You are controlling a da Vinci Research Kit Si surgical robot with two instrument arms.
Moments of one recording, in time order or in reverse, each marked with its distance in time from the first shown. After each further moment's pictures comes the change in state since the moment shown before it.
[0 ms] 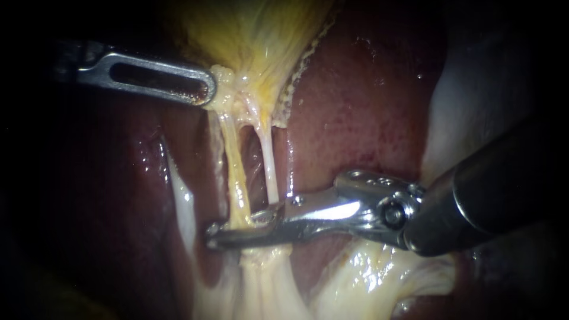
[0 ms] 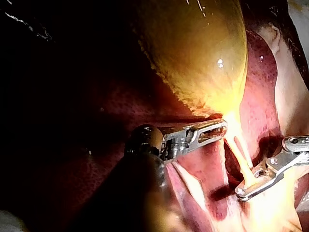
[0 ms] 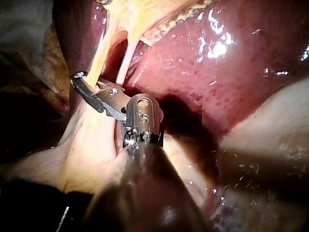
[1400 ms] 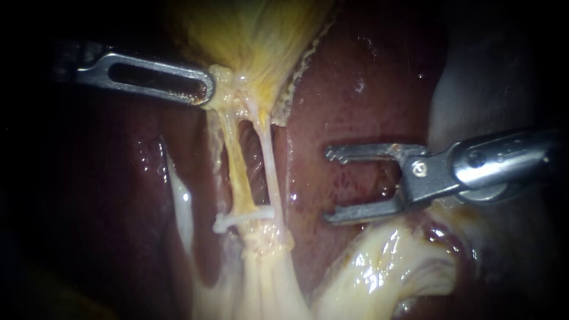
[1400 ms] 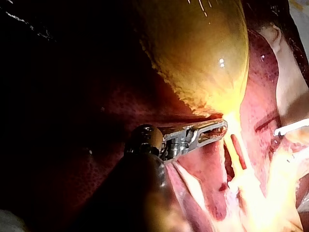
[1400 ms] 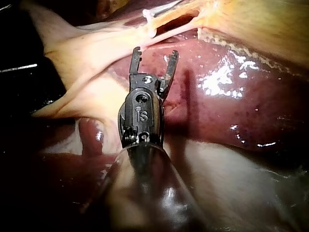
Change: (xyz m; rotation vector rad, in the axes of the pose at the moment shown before) right arm 0.004 -0.005 -0.015 -0.385 -0.110 -0.741; left arm 0.000 0.000 0.000 0.000 0.000 0.002
